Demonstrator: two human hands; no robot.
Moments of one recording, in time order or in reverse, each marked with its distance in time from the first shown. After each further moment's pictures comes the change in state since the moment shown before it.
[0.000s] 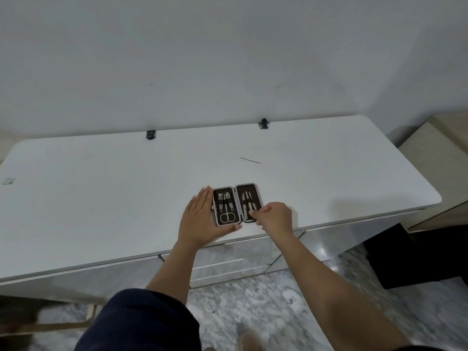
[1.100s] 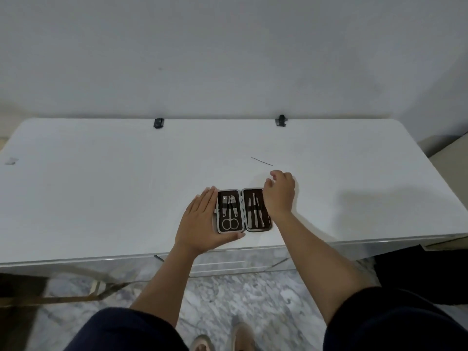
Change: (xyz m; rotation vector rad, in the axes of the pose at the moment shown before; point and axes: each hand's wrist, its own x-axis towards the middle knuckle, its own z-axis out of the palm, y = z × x) left_hand 0.003 -0.001 0.004 0.014 0.019 -0.011; right_hand 0.090 -0.023 0.022 -0.170 0.188 -0.302
